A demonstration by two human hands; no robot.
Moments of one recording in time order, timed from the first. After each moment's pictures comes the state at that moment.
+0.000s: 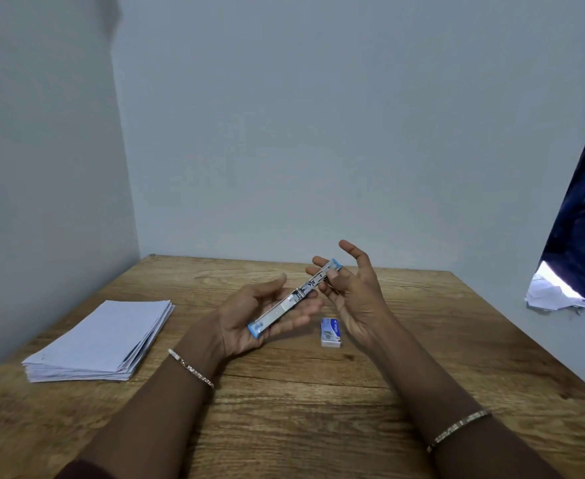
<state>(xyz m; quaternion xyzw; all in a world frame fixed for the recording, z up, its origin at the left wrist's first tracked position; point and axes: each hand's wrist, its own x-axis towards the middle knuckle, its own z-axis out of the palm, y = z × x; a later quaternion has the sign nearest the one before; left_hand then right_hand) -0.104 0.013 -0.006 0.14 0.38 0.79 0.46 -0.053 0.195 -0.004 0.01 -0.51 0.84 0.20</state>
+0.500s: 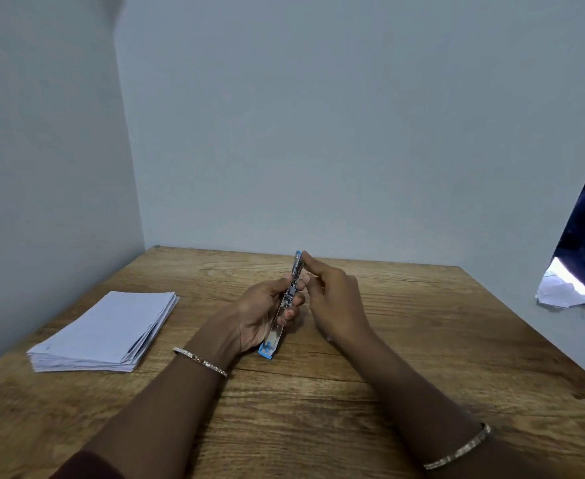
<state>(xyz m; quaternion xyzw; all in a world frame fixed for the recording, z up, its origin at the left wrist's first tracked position) -0.100 0.030 -0.013 0.14 0.51 0.78 0.33 -0.053 0.160 -0.017 -0.01 -0.86 0.40 0.32</state>
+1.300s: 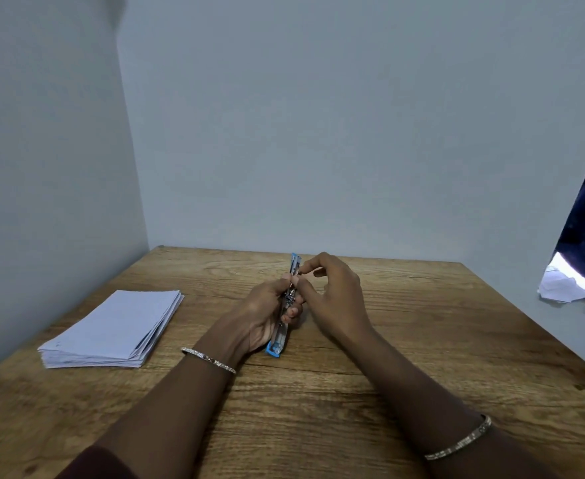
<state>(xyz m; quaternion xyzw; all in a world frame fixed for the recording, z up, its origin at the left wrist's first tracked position) -0.095 0.034 -0.016 0.11 0.54 0.79 0.27 -0.053 0.157 -0.022 0.01 -0.84 0.40 0.36</state>
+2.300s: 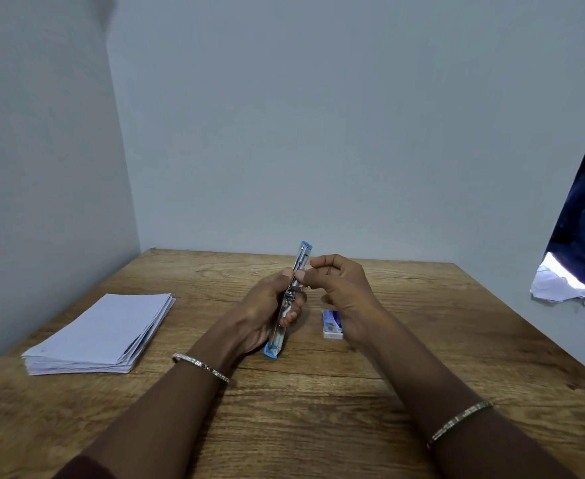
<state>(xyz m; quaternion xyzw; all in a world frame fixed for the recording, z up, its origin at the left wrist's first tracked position) -0.096 0.036 -0.017 0.21 0.58 0.75 0.23 -0.048 0.174 0.000 -0.06 -0.66 0.72 0.18</state>
